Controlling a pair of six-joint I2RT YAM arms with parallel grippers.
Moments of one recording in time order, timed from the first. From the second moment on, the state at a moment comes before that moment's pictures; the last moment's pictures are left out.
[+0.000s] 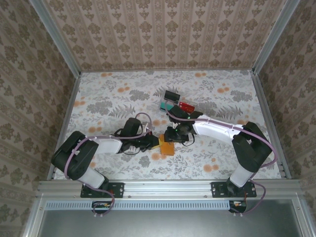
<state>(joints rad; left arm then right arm) -0.65 1.52 0.49 0.28 0.72 -0.99 0.72 1.67 1.10 -0.66 -0.22 0.73</state>
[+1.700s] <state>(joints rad) -0.61 1.41 0.61 -0.14 0.57 -0.86 0.75 1.79 1.15 -0.75 -0.03 0.73</state>
